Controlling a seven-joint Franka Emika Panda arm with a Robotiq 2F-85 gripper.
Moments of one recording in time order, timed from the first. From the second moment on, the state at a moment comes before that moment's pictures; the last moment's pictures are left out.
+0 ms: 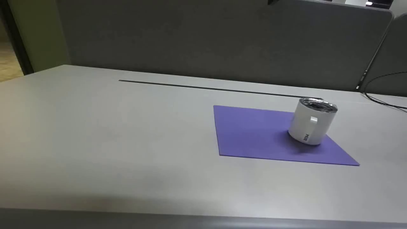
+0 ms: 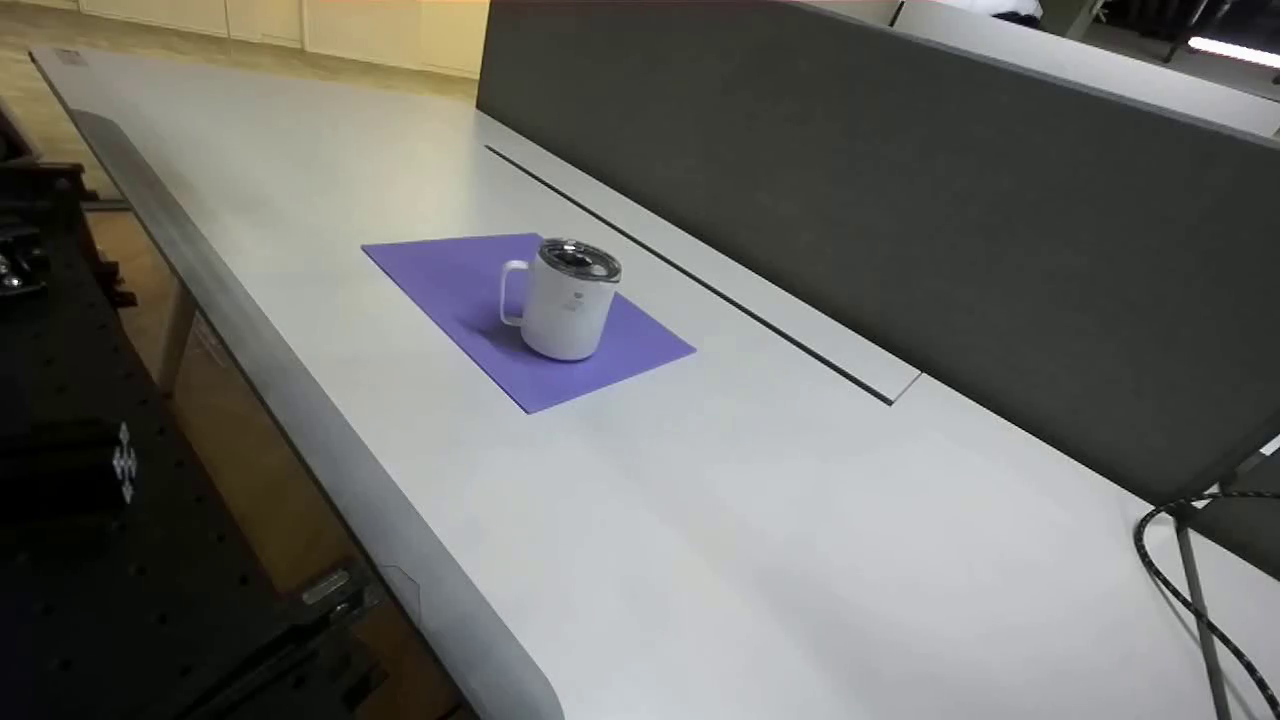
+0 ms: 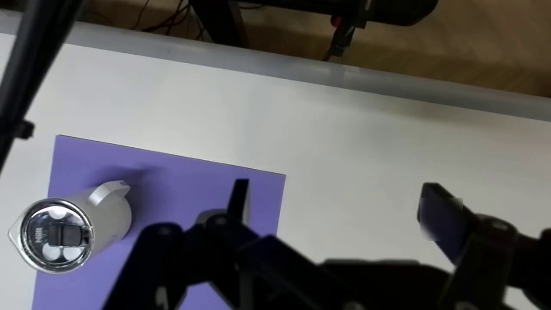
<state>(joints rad) 0.16 -0.14 0.23 -2.32 0.11 1.92 0.19</state>
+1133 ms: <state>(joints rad) -0.04 -0.05 -0.06 -2.20 -0.14 2.13 -0.32</state>
